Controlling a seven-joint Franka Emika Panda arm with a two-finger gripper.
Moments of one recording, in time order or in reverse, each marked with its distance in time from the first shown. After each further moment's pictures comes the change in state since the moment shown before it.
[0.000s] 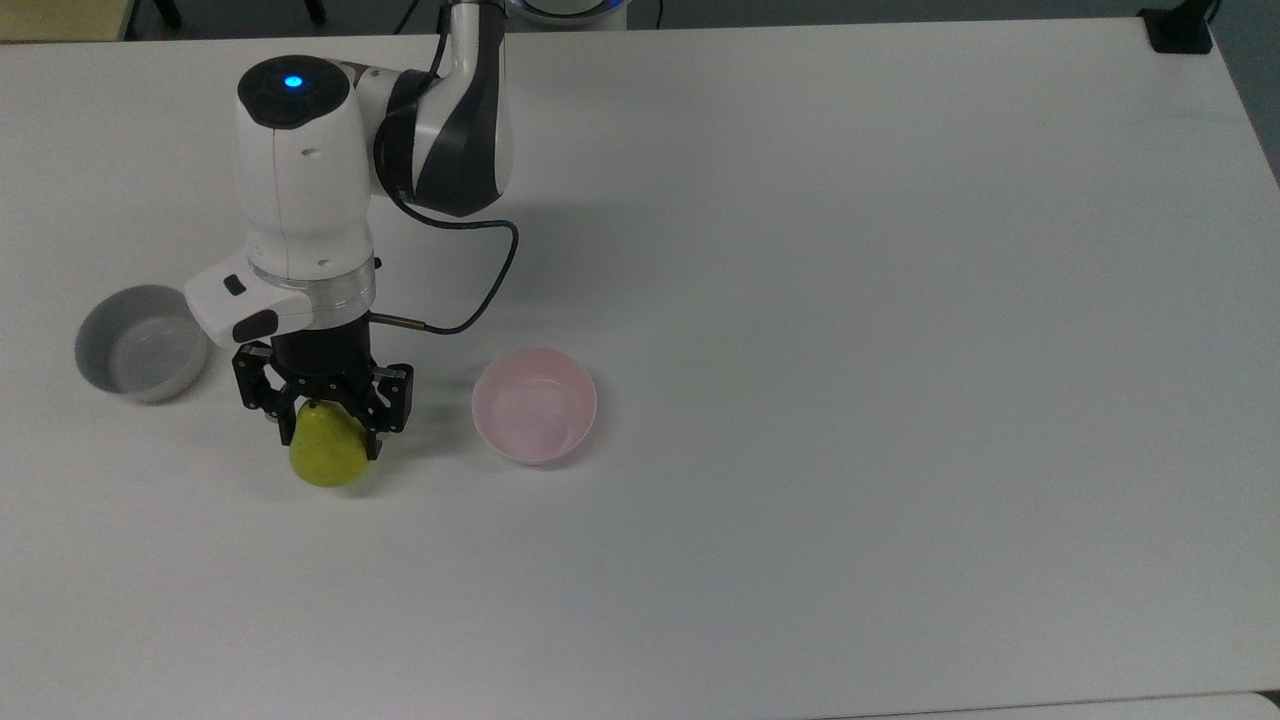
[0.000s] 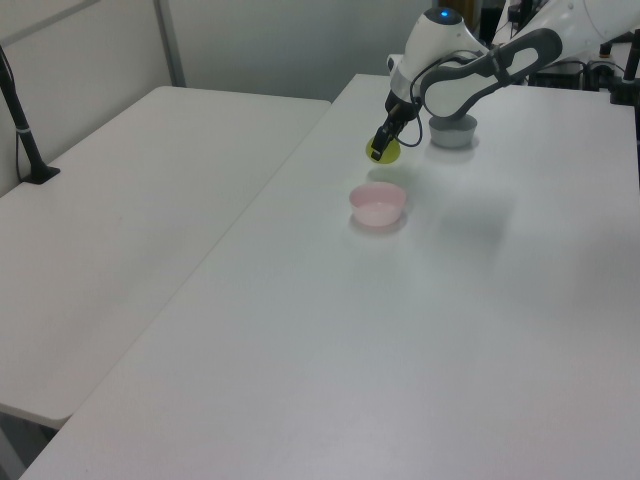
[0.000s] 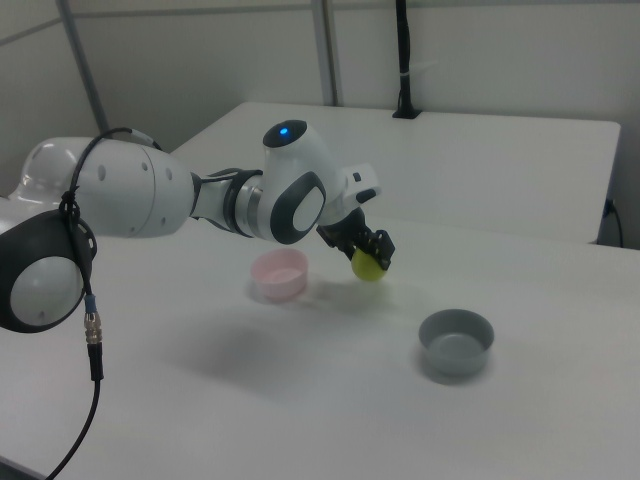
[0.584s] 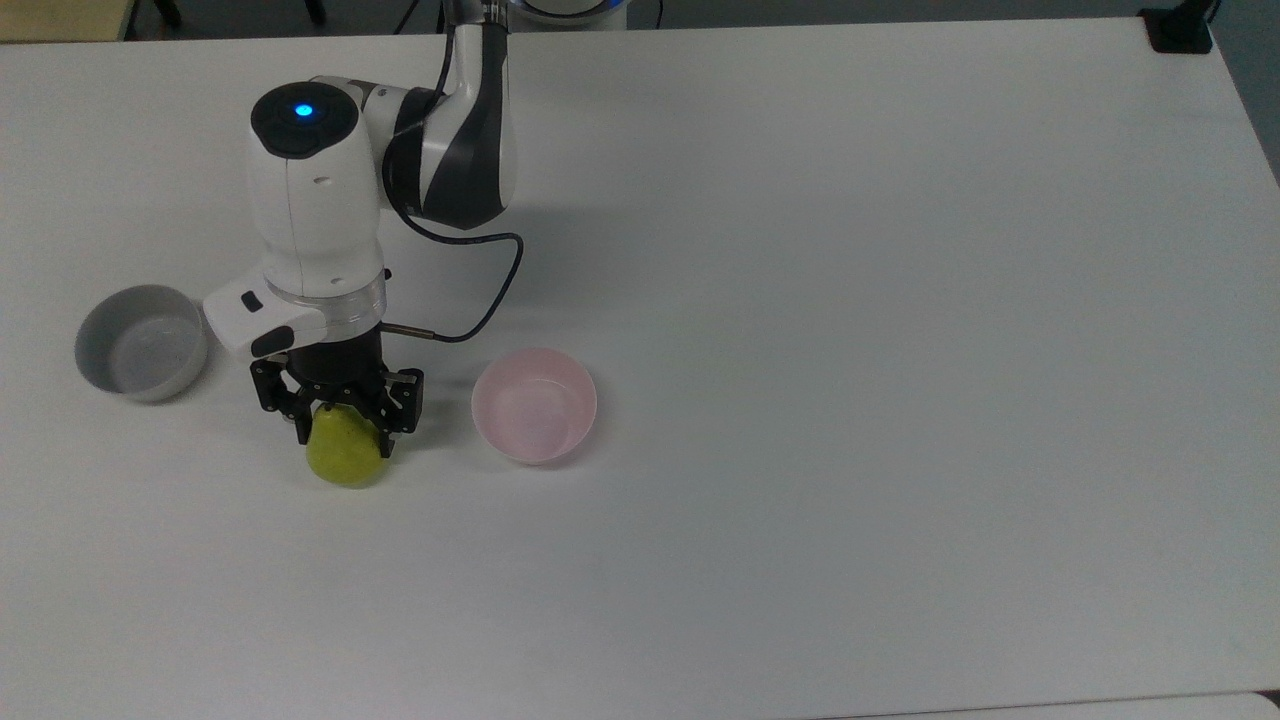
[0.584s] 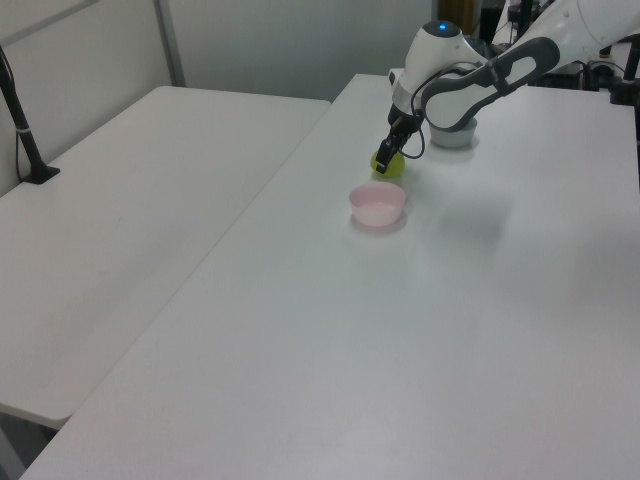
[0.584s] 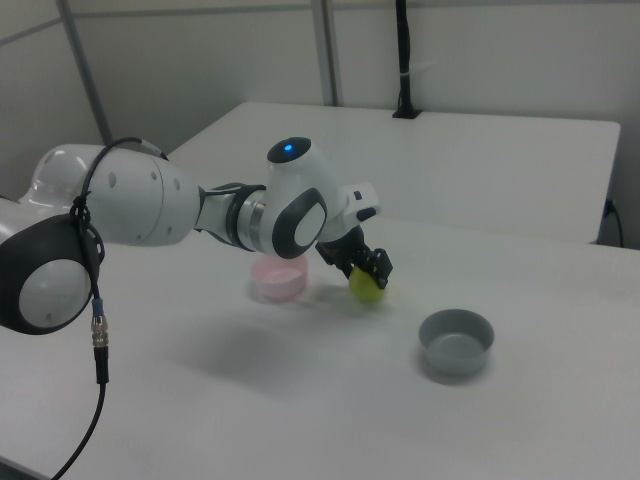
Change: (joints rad) arm 0.000 0.025 0.000 -0.027 0.000 0.000 0.000
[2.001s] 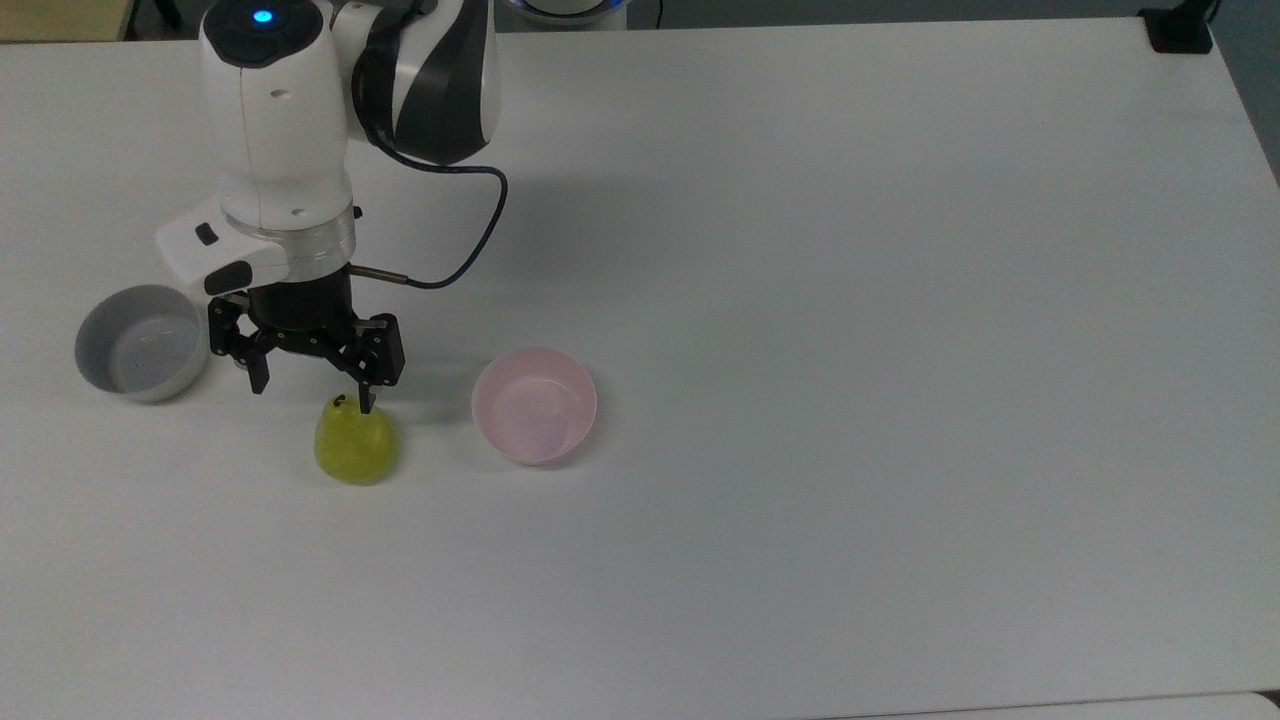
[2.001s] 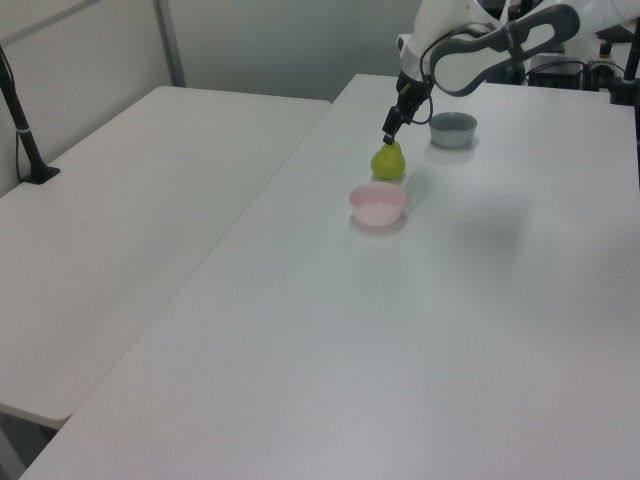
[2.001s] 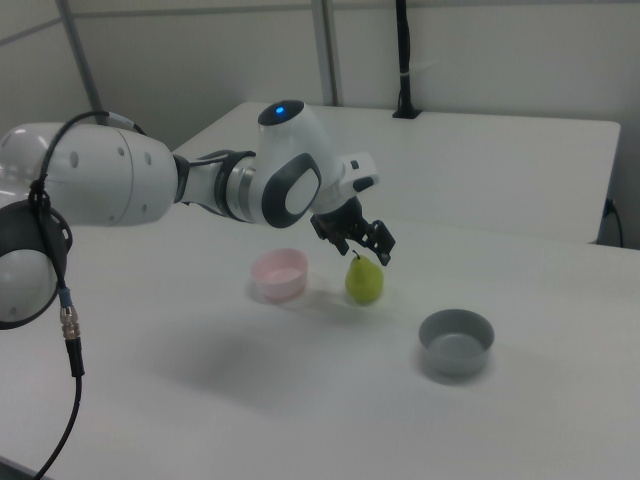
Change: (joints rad) arm -0.003 -0.116 -0.011 -0.010 0.000 -0.108 -0.004
